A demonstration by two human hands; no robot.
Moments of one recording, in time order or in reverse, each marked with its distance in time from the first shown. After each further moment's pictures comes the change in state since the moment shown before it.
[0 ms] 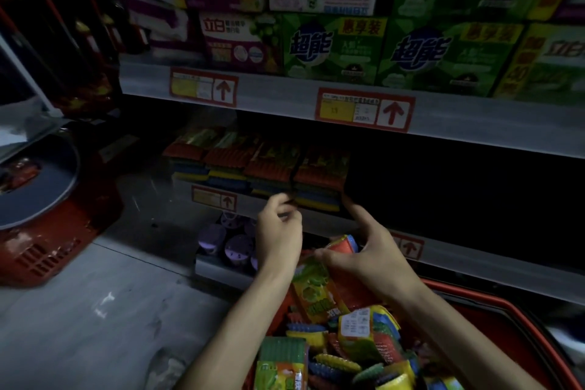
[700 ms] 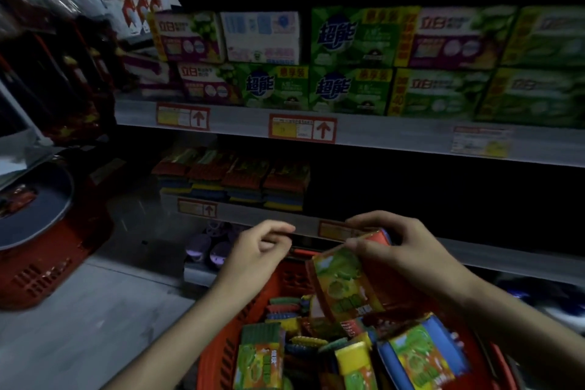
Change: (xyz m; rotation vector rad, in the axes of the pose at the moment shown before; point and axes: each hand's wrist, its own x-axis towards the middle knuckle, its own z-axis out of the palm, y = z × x) left_hand -0.093 0.046 -0.052 0.227 -0.465 0.159; right_hand -0.091 -0.041 -0.117 0.089 -0.021 -0.016
